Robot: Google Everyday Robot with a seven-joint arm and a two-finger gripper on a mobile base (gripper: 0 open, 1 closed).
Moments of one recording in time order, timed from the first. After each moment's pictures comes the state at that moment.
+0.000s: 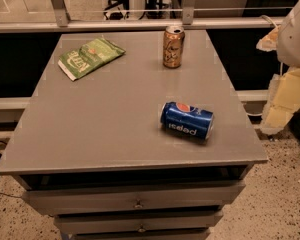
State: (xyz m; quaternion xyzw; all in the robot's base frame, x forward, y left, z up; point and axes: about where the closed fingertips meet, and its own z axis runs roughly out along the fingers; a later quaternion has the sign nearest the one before) arm 0.438 -0.217 0.976 -0.60 0.78 -0.03 0.16
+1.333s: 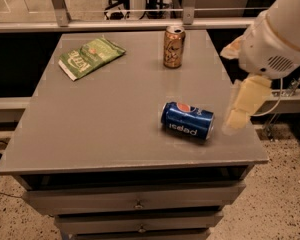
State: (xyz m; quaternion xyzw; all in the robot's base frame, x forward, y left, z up) arm 0.458 -0.162 0.952 -0.62 0.75 0.03 0.20
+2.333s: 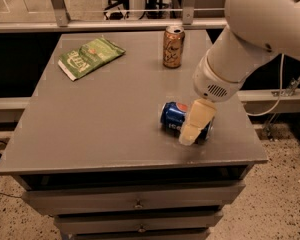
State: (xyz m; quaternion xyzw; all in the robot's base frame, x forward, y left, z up) arm 0.491 -0.108 0.874 -0.59 0.79 0.04 0.18
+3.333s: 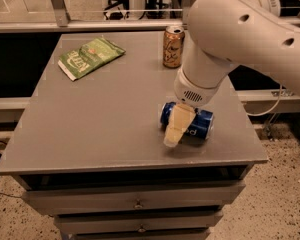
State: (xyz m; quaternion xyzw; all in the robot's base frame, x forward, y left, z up) arm 0.505 -0.086 0.846 -0.57 0.81 0.01 0.16
